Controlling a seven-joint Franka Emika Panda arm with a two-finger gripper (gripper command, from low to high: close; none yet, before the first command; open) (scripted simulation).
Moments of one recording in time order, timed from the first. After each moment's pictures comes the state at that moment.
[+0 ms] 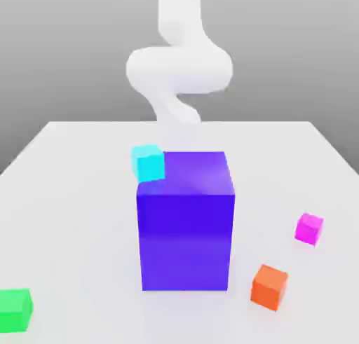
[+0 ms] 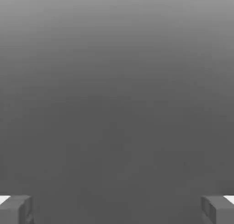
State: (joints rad) arm 0.06 -0.74 0.01 -2.34 -0.02 2.34 0.70
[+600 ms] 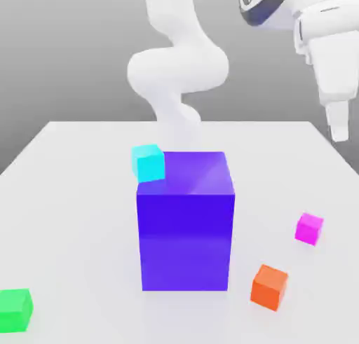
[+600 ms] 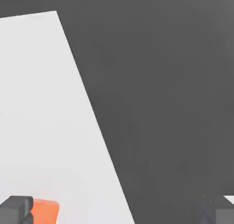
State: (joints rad) arm 0.48 -0.32 0.05 -2.60 -0.09 2.62 -0.05
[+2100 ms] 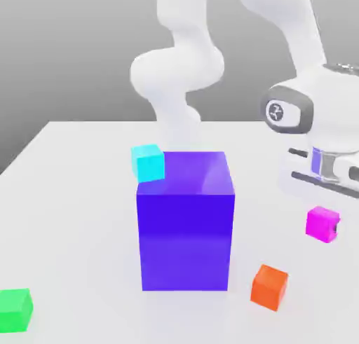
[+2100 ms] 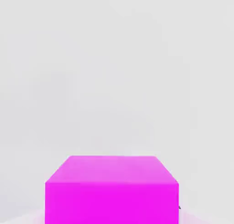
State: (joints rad) arm 0.56 0.05 -0.04 -2.60 -0.08 2.81 -0.76
